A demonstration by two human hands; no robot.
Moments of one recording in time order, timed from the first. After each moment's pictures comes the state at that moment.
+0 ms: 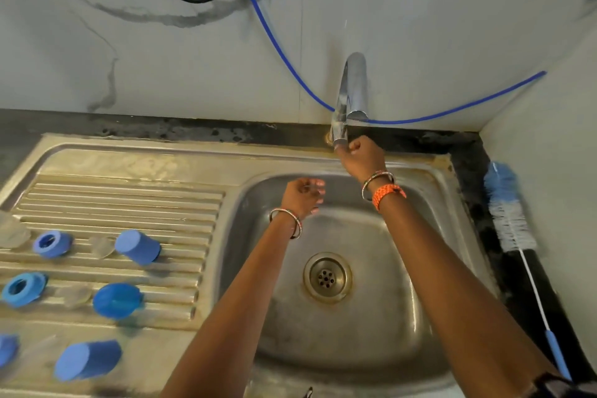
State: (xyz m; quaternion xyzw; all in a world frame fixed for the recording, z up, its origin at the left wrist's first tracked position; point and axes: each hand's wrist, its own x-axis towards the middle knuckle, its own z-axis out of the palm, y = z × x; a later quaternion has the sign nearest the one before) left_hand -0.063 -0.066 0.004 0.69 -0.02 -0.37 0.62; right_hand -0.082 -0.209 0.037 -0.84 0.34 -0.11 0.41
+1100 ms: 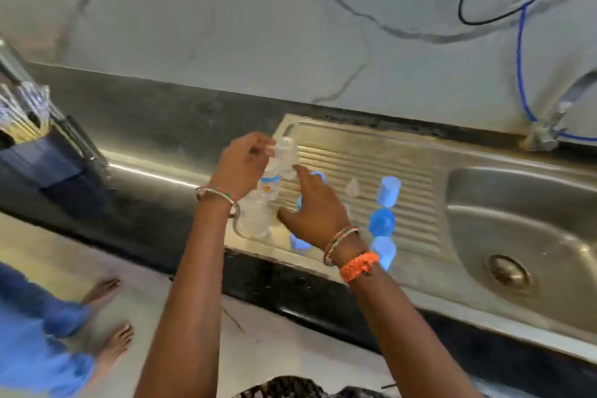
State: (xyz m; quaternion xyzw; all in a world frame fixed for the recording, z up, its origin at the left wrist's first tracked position) left_hand -0.025 0.480 0.126 0.86 -0.17 0.04 0.49; right_hand -0.112 0.352 0.097 -0.93 0.02 -0.05 0.37
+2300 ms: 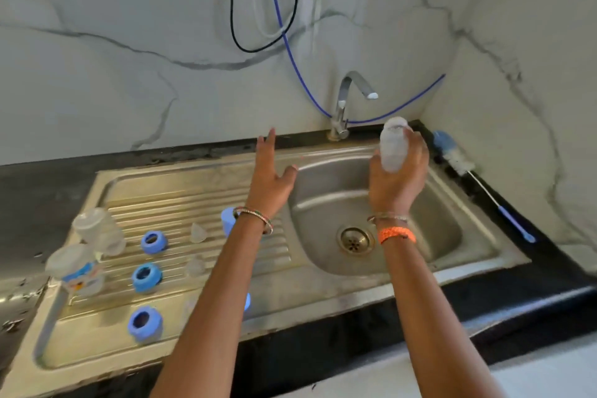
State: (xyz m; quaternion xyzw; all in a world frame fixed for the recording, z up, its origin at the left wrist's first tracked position) left_hand -0.085 0.188 0.122 0.74 -0.39 -0.12 0.53; right_hand -0.216 0.033 0.108 -0.73 0.47 -0.45 0.23
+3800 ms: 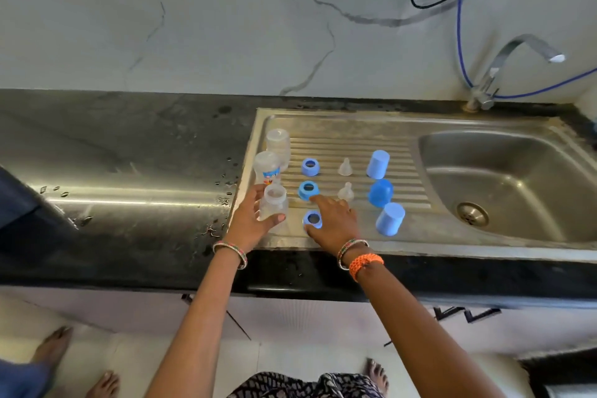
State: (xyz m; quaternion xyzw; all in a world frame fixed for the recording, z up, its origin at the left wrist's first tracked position) left_hand -0.026 0.541 0.011 0.78 -0.21 -0.16 0.57; right_hand -0.118 0.380 0.015 -0.96 0.19 -0.03 0.20
